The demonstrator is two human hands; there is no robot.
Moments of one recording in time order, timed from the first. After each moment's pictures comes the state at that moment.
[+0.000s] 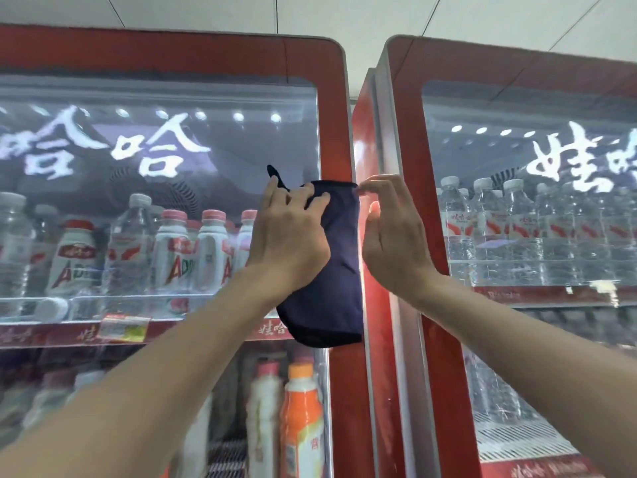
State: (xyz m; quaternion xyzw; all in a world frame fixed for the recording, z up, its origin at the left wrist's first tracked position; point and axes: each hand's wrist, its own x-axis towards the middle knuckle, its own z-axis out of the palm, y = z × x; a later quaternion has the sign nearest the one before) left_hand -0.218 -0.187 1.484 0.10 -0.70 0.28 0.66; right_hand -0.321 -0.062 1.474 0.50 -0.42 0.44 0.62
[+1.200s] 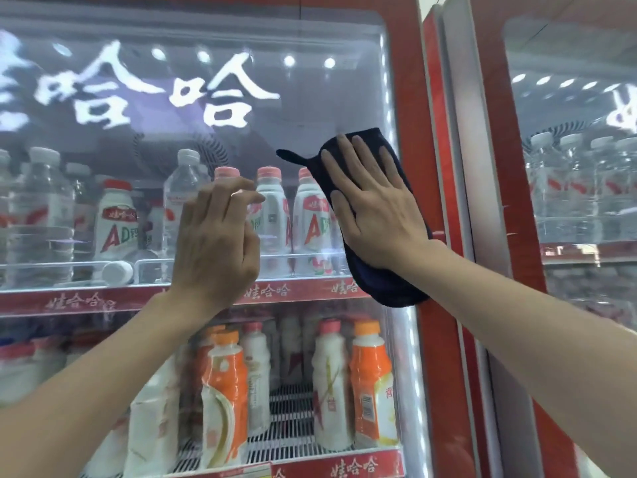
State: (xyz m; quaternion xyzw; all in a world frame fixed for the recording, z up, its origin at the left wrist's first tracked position) left_hand -0.112 -0.345 1.423 0.00 -0.68 0.19 0.71; right_hand -0.266 -0.166 1.462 0.42 -0.60 0.15 0.66
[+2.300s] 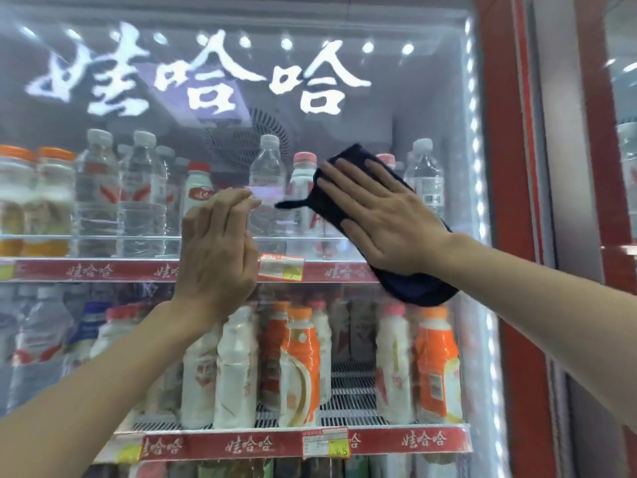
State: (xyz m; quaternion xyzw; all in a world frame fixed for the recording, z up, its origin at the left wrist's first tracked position) left_hand -0.036 -0.434 1.385 0.06 -0.70 0.19 0.69; right_hand -0.210 -0.227 1.450 0.52 -0.56 -0.02 0.64
